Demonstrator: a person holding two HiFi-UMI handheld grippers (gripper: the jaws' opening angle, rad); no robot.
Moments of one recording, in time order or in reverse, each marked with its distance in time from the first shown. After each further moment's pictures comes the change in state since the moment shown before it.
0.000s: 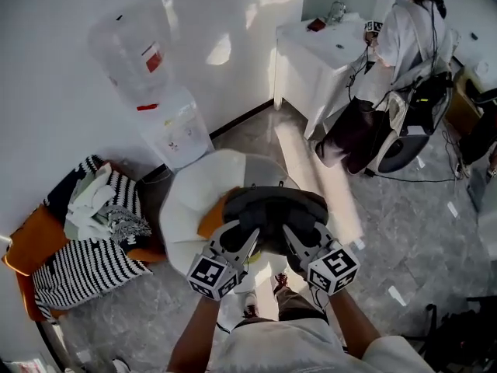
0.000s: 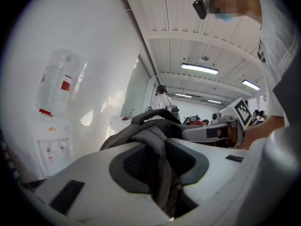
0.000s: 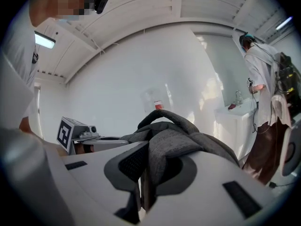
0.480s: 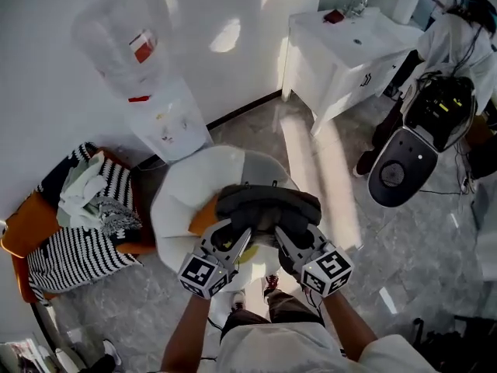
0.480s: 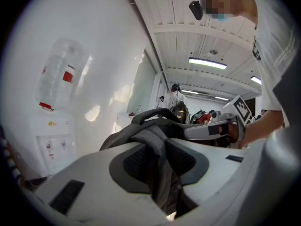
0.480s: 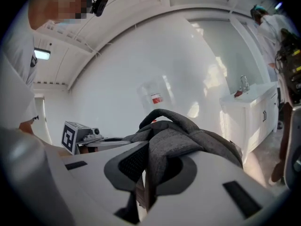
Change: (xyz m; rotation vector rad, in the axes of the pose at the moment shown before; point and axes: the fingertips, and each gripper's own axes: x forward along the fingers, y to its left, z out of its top) left arm 0.061 0.054 -0.025 -0.009 0.043 0.072; right arm 0.055 -0.065 -0.012 0.068 0.060 0.102
